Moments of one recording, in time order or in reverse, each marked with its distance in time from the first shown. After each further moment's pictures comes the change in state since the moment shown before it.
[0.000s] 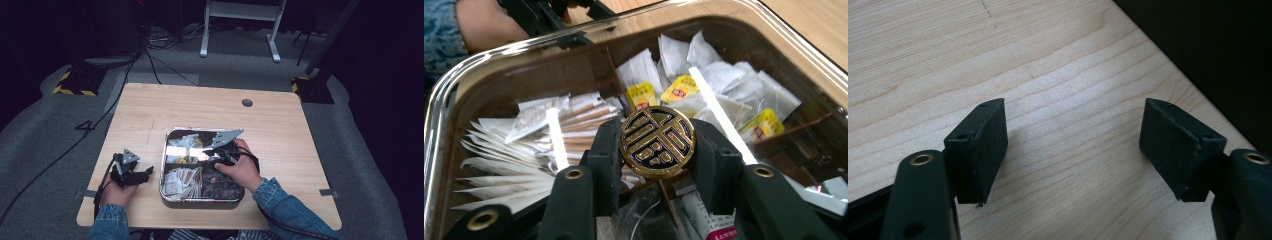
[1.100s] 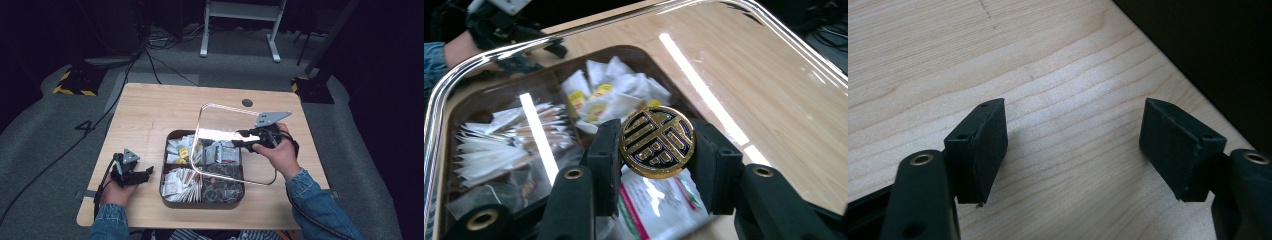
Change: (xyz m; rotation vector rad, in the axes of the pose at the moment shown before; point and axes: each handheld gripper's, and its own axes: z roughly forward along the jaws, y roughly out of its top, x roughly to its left) left arm 0.000 0.001 0.000 0.001 -0.003 0.003; right arm -0.047 -0.012 -0.106 -0.092 -0.114 0.068
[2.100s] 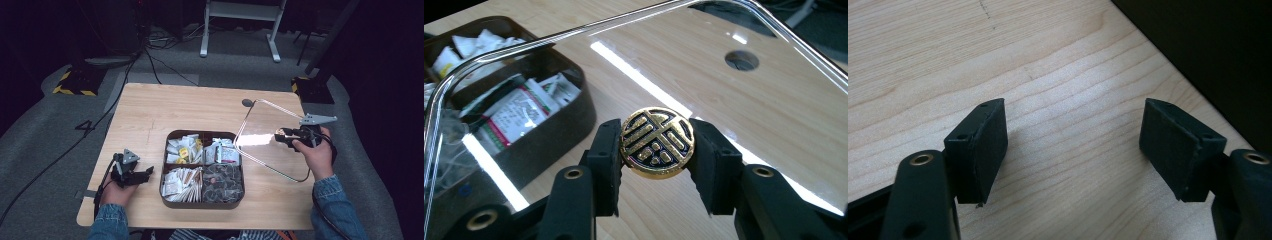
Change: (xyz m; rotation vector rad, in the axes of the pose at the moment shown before) left arm 0.000 0.000 0.000 -0.004 0.001 0.000; right arm -0.068 -0.081 -0.076 -0.003 -0.271 0.206
